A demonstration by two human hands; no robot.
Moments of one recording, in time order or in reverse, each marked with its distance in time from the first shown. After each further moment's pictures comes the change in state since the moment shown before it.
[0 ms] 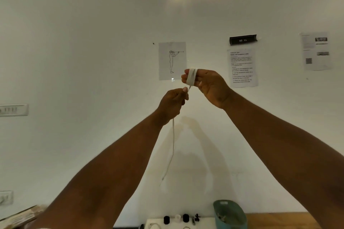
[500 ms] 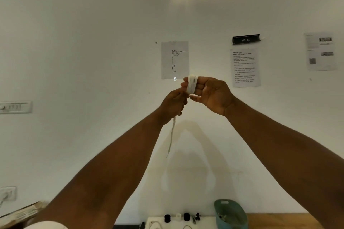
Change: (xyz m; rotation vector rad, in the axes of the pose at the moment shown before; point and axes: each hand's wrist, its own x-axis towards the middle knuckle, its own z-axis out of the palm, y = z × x) left_hand -0.001 -0.008 -0.004 -0.034 -0.045 -0.064; right_hand -0.024 0.004 0.010 0.106 -0.068 0.159
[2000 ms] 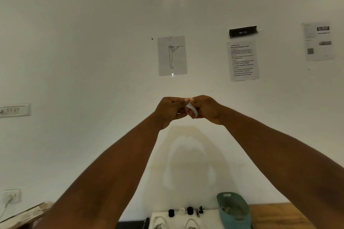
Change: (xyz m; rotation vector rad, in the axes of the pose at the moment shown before) left_hand -0.015 -0.026 0.000 -0.247 -0.052 -0.173; right_hand -0.006 0.057 -0.008 -0.404 0.048 0.248
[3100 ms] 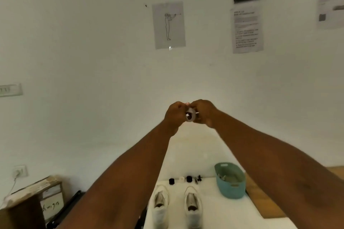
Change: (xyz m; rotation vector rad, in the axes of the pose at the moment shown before) left_hand -0.027 -0.102 0.036 0.068 0.181 -0.211; right_hand -0.008 0.093 0.046 0.282 0.361 0.461
